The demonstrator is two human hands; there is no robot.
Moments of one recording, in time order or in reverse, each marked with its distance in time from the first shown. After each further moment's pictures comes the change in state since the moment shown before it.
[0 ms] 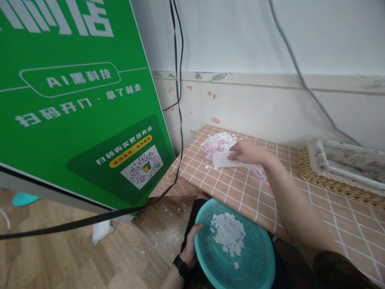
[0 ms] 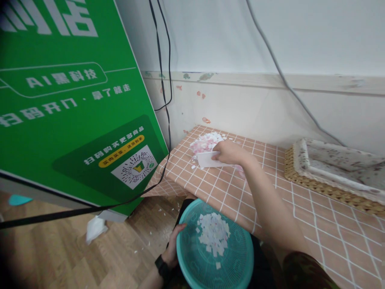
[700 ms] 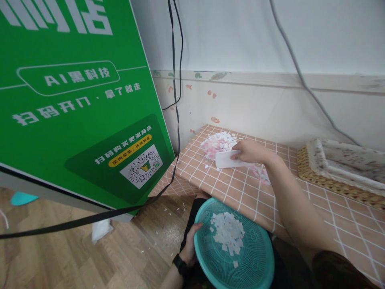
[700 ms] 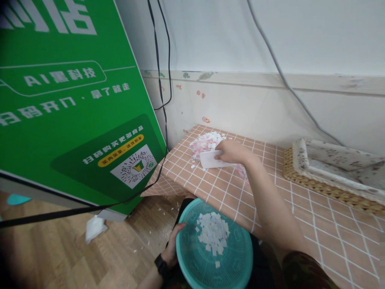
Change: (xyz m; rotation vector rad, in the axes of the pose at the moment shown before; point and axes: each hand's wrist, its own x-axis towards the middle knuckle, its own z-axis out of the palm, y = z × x) left_hand 0.005 -0.003 -0.005 -0.020 -0.004 -0.015; right_hand -0.006 0.002 -0.007 -0.020 -0.028 0.021
